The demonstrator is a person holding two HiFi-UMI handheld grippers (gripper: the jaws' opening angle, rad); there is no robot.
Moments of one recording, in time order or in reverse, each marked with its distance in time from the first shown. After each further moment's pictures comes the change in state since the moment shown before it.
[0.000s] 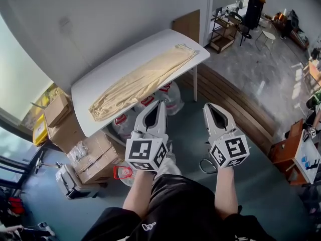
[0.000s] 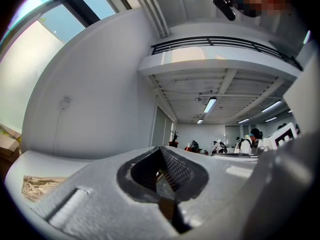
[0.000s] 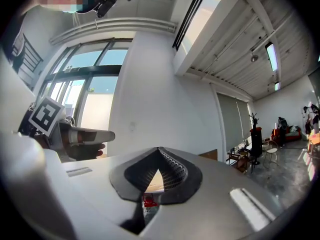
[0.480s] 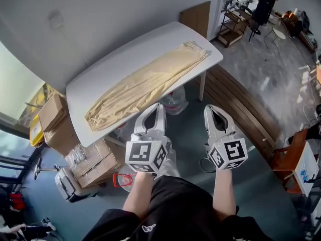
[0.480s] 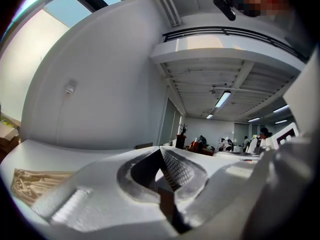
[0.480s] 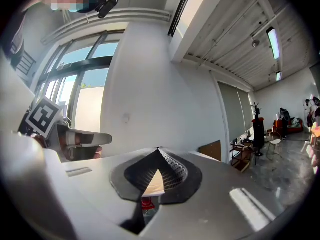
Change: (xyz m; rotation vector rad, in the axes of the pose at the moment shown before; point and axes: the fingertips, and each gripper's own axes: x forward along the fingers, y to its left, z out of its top) left arm 0.110 0.109 -0.046 -0.072 0.086 0.085; right arm 0.149 -0.042 -0.050 0.035 0.085 0.009
